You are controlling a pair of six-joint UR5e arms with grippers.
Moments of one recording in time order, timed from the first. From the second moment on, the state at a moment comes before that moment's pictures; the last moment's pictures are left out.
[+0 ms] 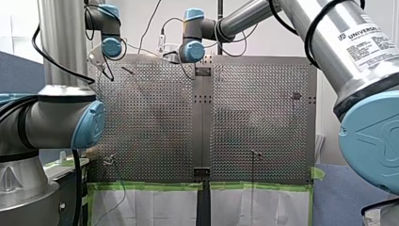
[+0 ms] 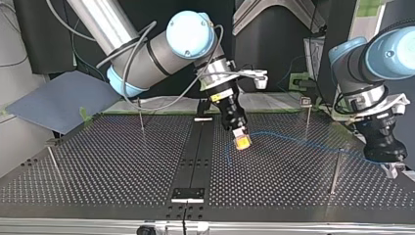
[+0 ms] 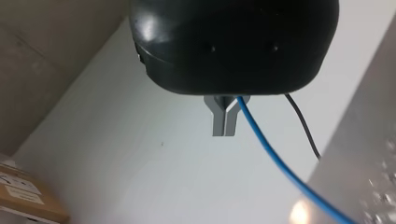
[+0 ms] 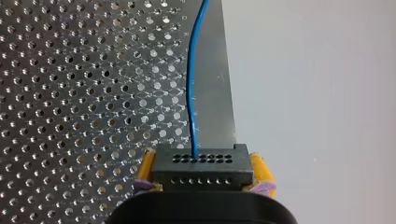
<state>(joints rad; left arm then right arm) 0.14 -1.43 -1.79 -2.73 -1.80 -2.20 2.50 -1.03 1.03 -0.18 1.66 1.62</state>
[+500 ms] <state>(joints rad) 0.22 -1.53 -1.79 -2.71 -1.71 -2.18 2.49 -1.00 0.90 -0.17 1.68 1.61</state>
